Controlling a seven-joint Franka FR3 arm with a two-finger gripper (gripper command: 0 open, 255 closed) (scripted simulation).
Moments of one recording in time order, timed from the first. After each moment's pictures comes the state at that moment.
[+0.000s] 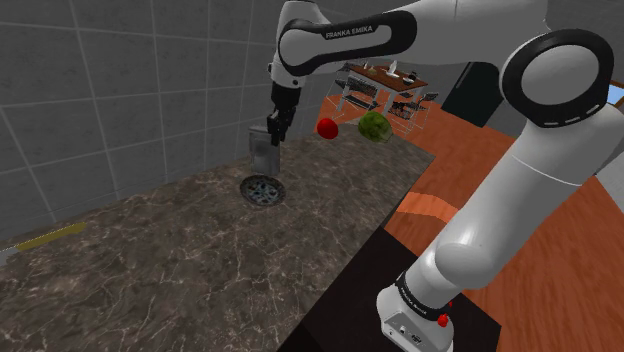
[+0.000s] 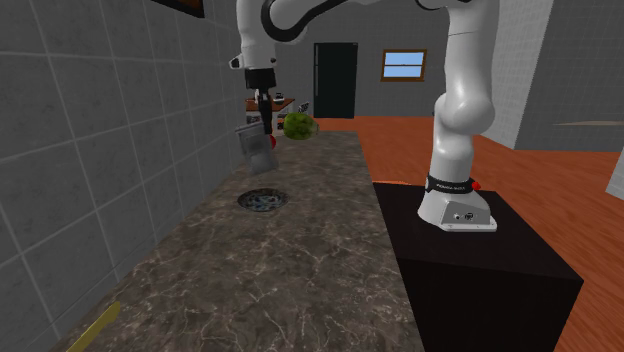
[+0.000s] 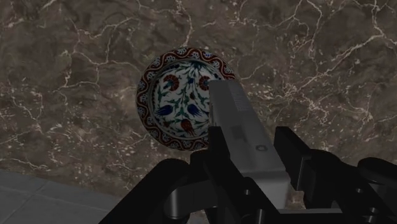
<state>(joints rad) 0.02 0.04 0.15 -1.98 0.00 1.95 -0.26</state>
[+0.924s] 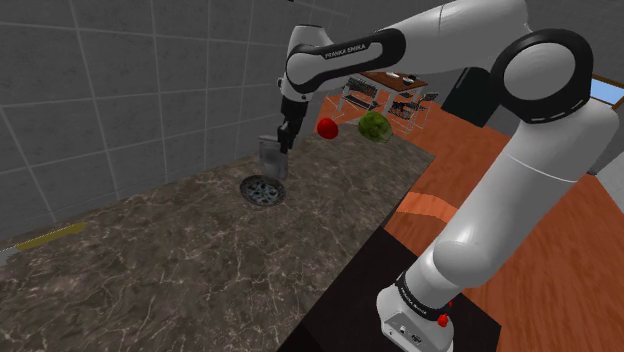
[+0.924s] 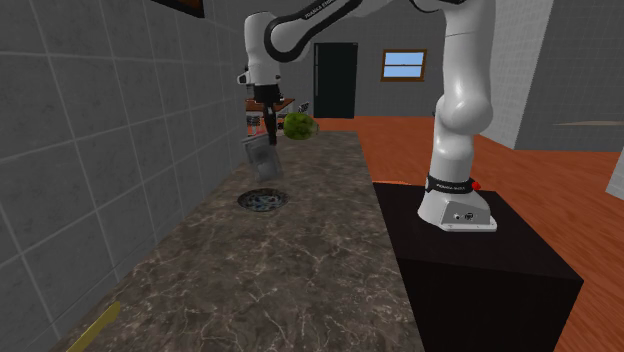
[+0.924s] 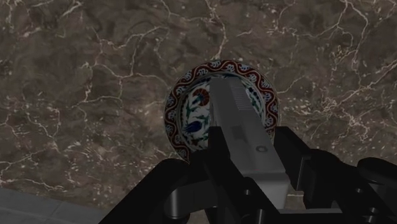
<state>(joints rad) -0.03 0.08 0.11 -2.05 -0.01 2.06 -0.34</state>
